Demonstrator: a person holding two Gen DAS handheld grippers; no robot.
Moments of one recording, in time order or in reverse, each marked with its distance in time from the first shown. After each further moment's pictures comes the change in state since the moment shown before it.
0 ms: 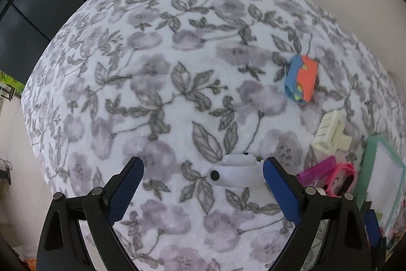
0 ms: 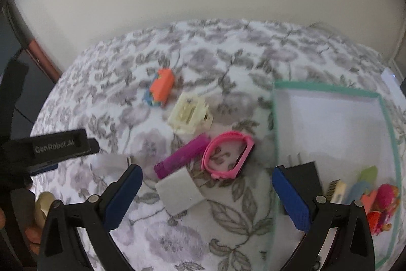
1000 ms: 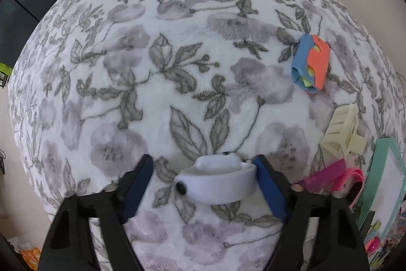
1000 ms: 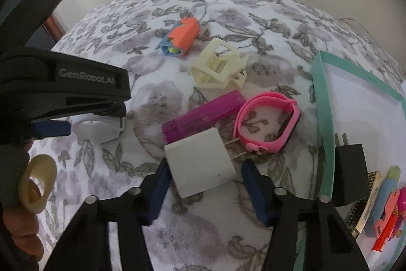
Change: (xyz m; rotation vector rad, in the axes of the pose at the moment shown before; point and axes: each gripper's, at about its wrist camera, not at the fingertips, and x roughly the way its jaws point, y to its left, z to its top) left arm 0.052 -0.025 0.001 -0.040 0.065 -0.037; right arm 0.041 0.031 -0.027 -0.145 0.079 -0.007
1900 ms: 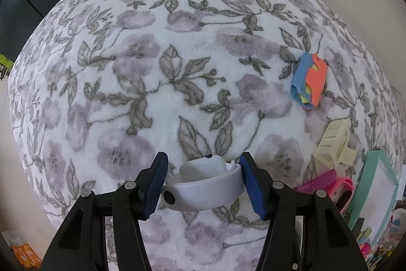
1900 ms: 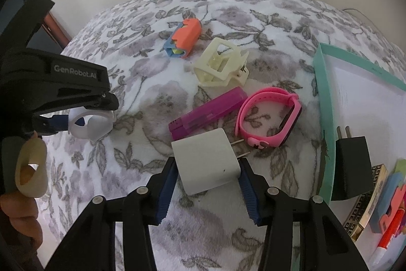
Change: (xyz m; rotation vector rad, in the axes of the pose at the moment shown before) left arm -0.014 0.027 0.009 -0.056 -0.028 -0.035; right arm -0.008 -0.011 0.001 0.053 0.016 0.066
